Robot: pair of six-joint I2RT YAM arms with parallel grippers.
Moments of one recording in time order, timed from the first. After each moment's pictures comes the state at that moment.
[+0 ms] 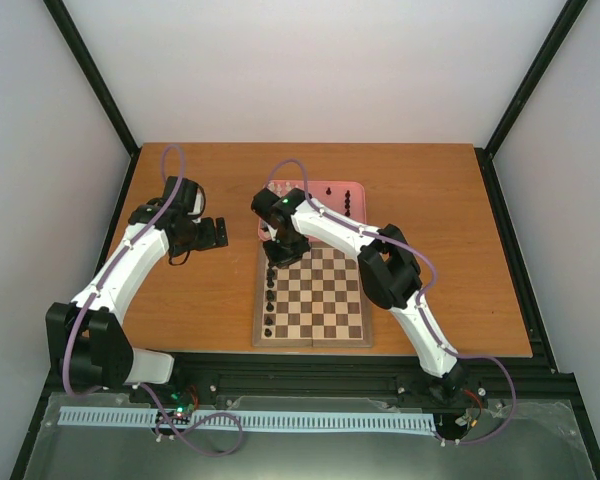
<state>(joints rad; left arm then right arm) -0.17 1.35 1.11 -0.89 0.04 -0.37 0.84 2.33 2.05 -1.19 -0.13 0.33</state>
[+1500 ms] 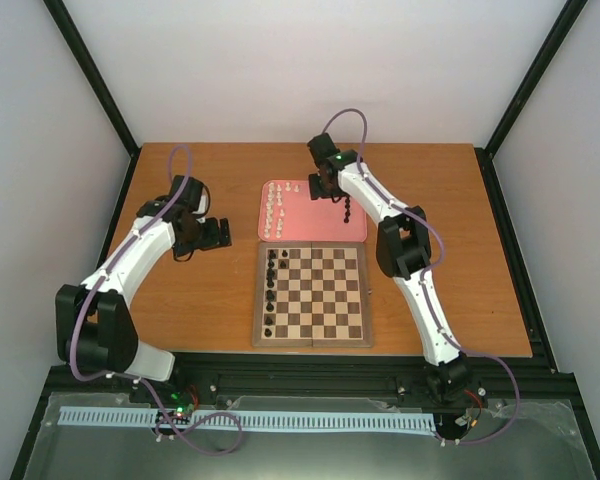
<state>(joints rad) -0.17 1.43 1.12 -0.87 0.06 -0.37 0.49 2.54 2.38 -0.97 0.10 0.28</state>
